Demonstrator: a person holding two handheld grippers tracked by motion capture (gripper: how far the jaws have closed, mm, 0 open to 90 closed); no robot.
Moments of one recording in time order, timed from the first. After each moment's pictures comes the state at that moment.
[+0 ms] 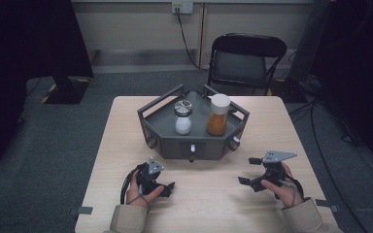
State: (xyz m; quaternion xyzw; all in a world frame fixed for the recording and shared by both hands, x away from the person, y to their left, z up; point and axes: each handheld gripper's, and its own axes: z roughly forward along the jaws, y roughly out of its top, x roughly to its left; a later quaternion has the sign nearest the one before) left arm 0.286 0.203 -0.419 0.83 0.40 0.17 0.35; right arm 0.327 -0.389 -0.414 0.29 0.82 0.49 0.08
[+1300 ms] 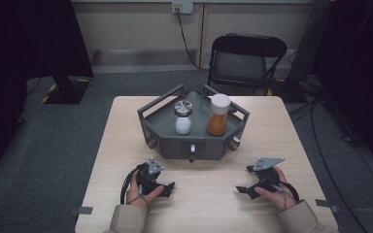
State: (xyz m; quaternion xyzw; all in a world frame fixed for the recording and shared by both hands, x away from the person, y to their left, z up) left arm 0.286 0.203 -0.419 0.83 0.40 0.17 0.35; right arm 0.332 -0.366 -0.419 0.27 0.87 0.40 0.08
